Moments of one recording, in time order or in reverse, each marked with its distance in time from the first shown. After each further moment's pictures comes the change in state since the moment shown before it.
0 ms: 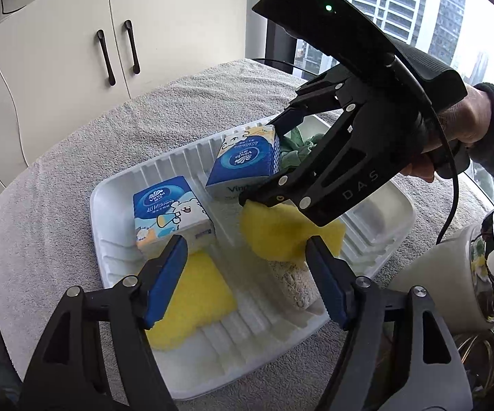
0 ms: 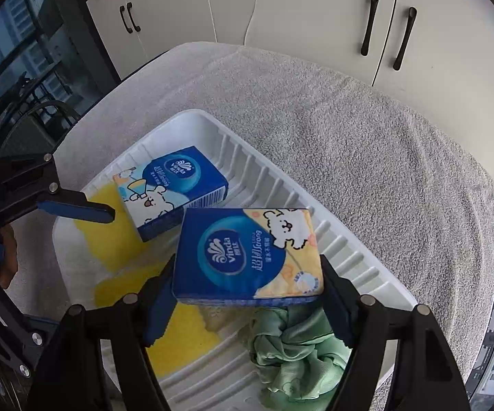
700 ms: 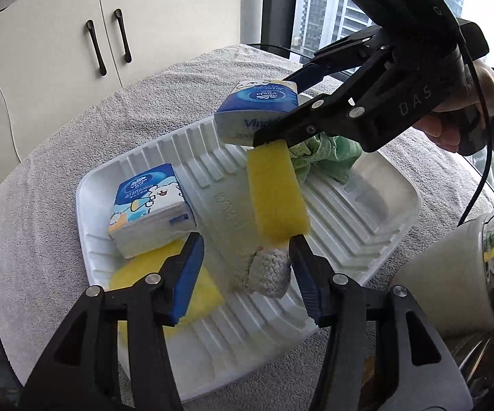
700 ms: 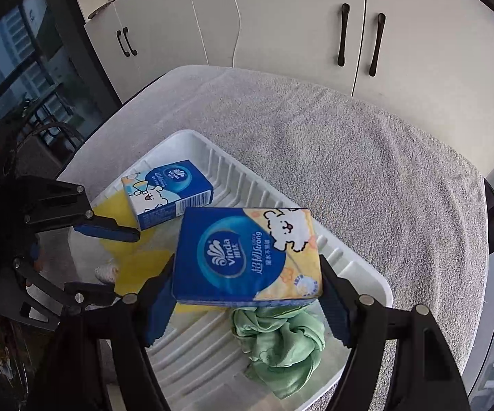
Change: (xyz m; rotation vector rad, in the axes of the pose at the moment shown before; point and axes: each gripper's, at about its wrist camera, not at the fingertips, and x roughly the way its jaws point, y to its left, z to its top) left arm 0.017 -0.006 0.000 0.034 0.053 -0.007; right arm -0.039 -0.026 -0.017 0.081 -0.107 0.074
